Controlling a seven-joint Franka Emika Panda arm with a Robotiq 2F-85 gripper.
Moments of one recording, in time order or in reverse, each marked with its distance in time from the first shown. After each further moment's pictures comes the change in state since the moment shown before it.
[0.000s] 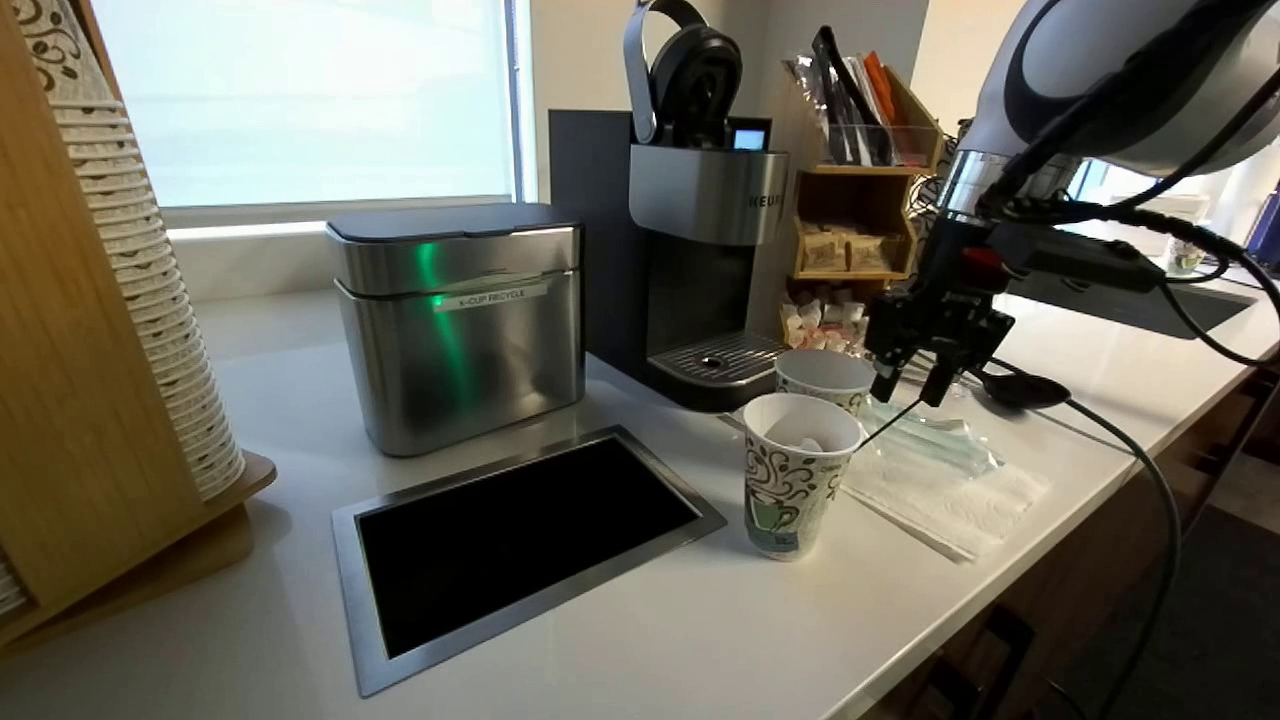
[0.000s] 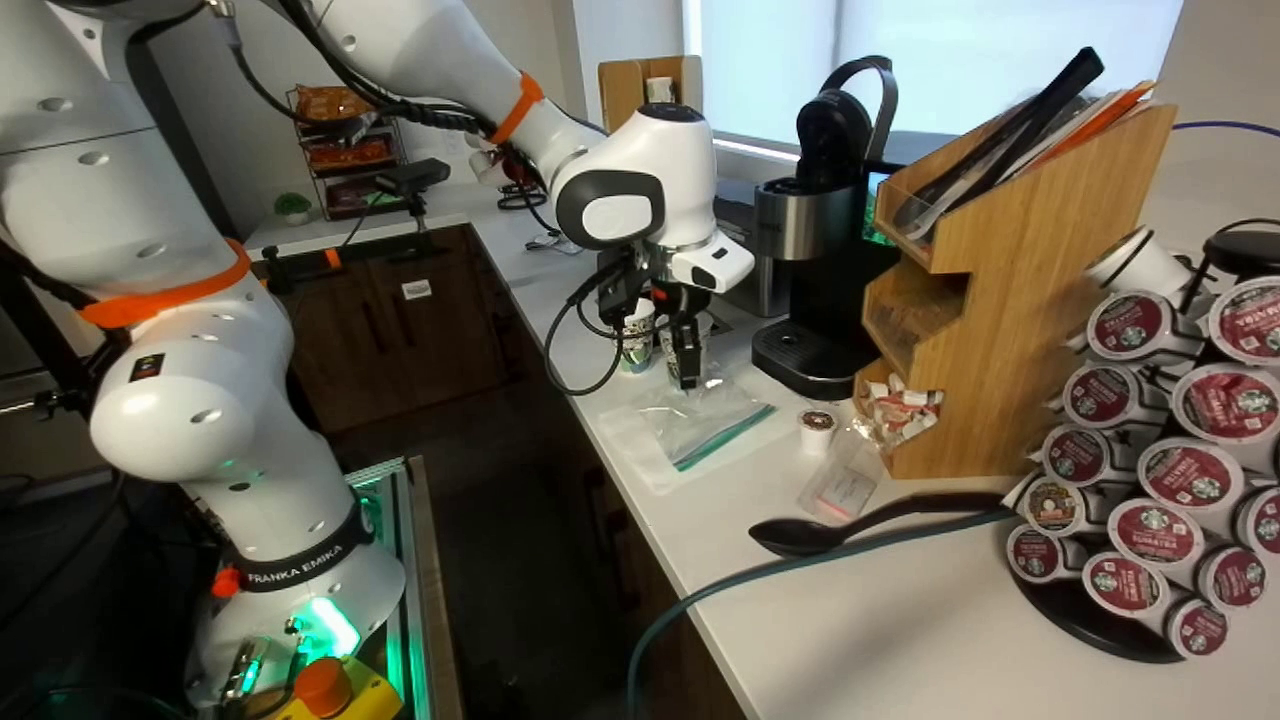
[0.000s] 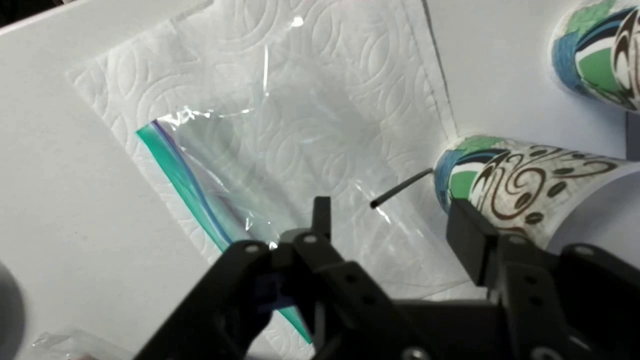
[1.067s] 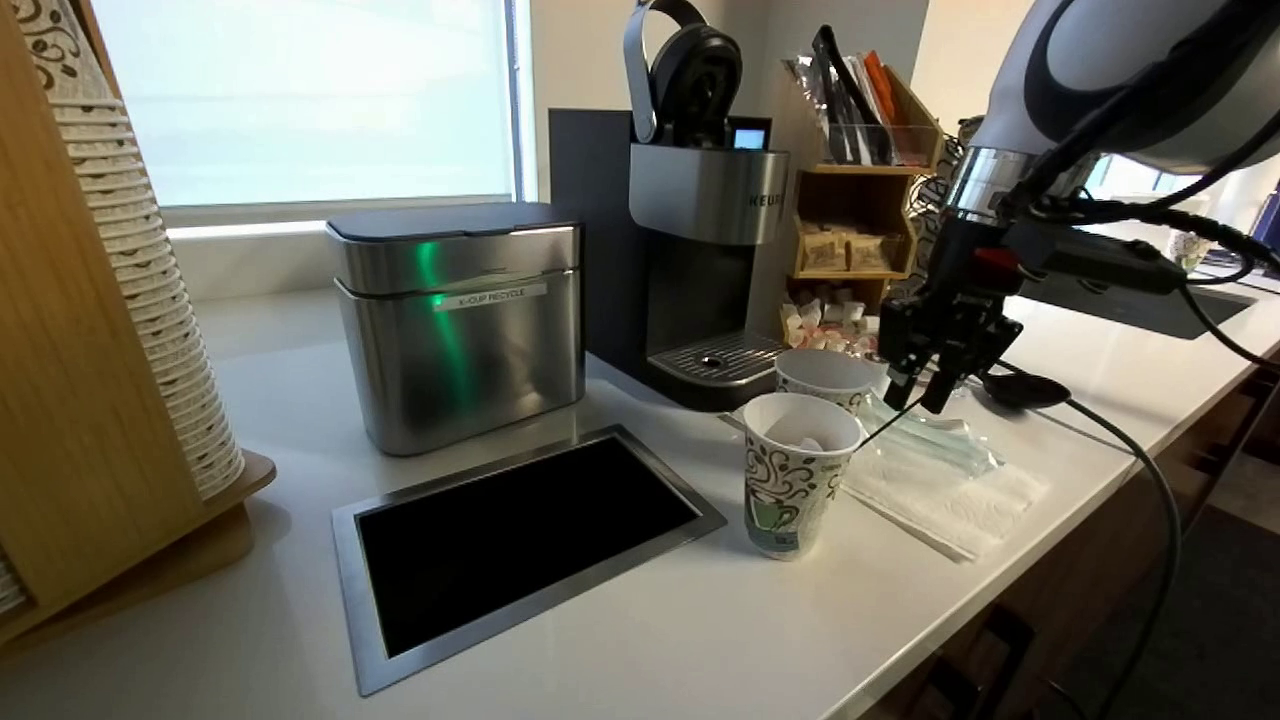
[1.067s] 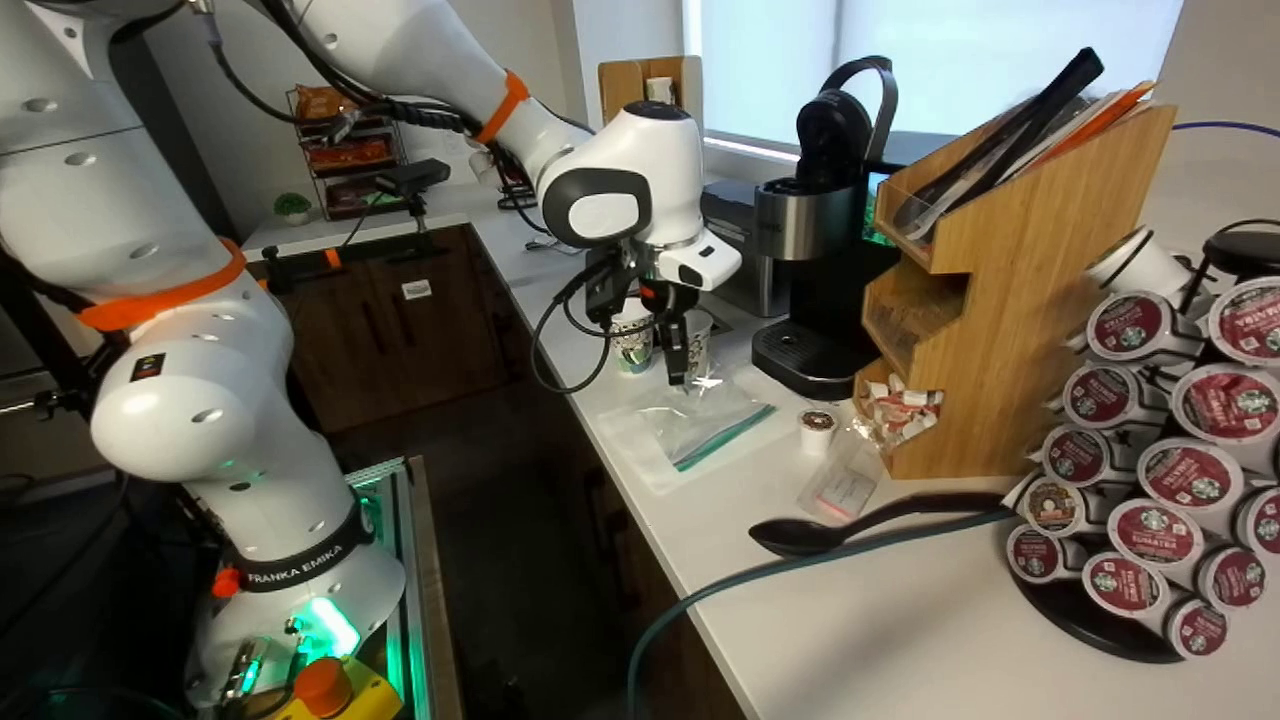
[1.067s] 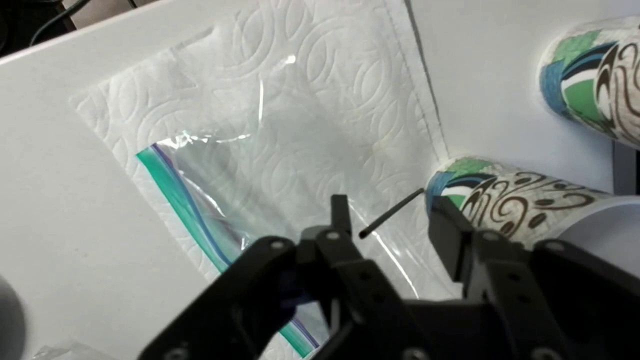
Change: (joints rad) arm 0.005 -0.040 0.012 -0.039 0.000 -0.002 0.008
